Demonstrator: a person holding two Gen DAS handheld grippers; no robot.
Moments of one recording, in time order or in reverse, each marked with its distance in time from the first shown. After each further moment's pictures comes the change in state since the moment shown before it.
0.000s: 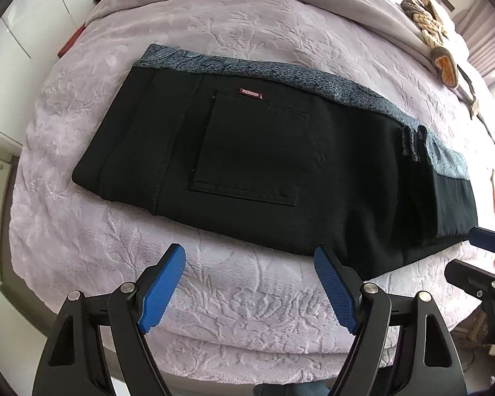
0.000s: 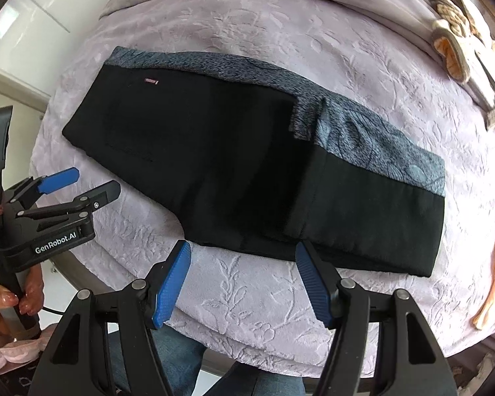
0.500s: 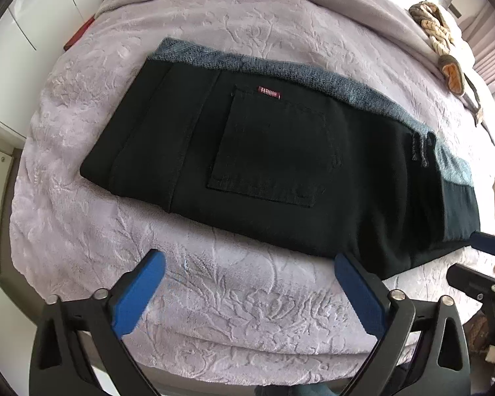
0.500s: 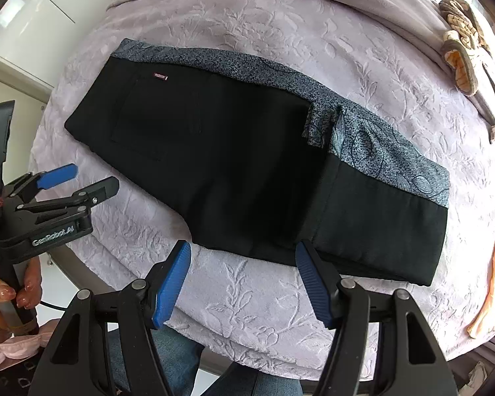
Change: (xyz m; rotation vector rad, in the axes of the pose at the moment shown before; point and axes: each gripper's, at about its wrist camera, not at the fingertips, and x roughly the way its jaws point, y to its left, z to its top) left arm 0.001 0.013 -0.001 -0.028 -0.007 -0.008; right arm 0.004 0.009 0.005 -0.030 0.016 -0.005
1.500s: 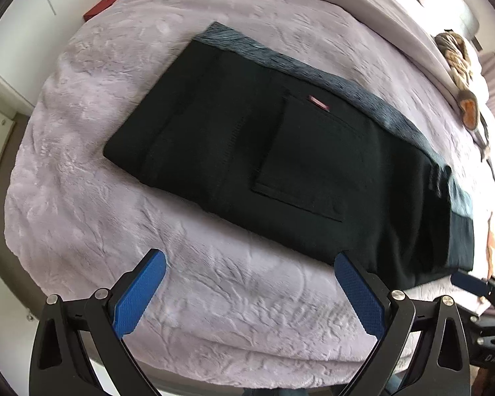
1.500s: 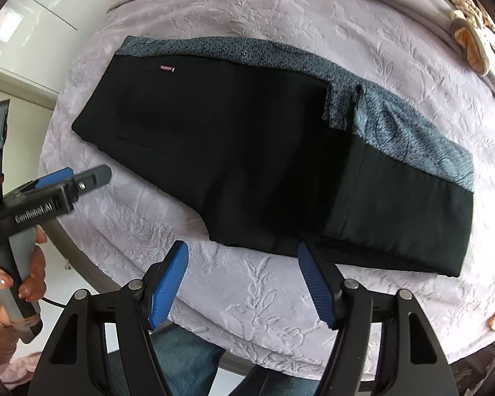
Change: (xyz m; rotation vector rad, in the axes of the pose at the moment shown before) left arm 0.002 0.051 0.004 -0.145 0.026 -0.027; right arm 0.021 0.003 -0.004 0.048 0.016 0.089
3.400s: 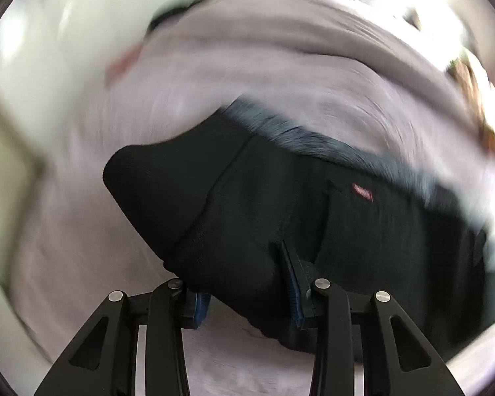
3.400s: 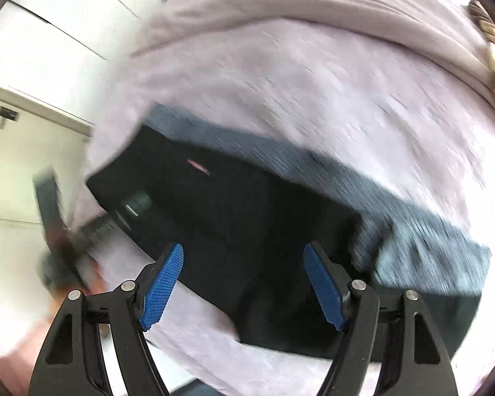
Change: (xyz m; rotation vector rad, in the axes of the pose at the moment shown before) left arm 0.033 -0.040 0.045 0.153 -0.344 0.224; right arm -0.026 0.001 0.110 -0.045 -0.103 0.198
